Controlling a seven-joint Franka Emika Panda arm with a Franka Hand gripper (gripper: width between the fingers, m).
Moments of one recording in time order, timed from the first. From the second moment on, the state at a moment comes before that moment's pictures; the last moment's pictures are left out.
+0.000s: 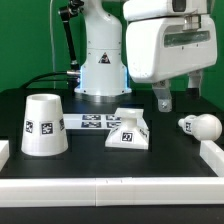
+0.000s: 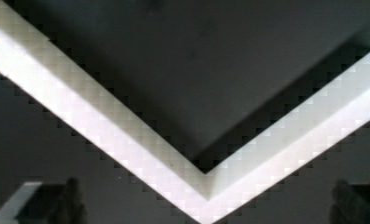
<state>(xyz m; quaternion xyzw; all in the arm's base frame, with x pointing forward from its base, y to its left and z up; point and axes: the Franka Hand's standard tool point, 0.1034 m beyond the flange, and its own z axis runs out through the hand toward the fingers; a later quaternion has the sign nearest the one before) 0.599 0.070 0.120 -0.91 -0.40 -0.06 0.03</state>
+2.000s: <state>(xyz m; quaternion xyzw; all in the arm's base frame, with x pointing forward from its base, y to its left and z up) 0.482 0.035 0.100 -1.00 0.08 -0.01 0.04</state>
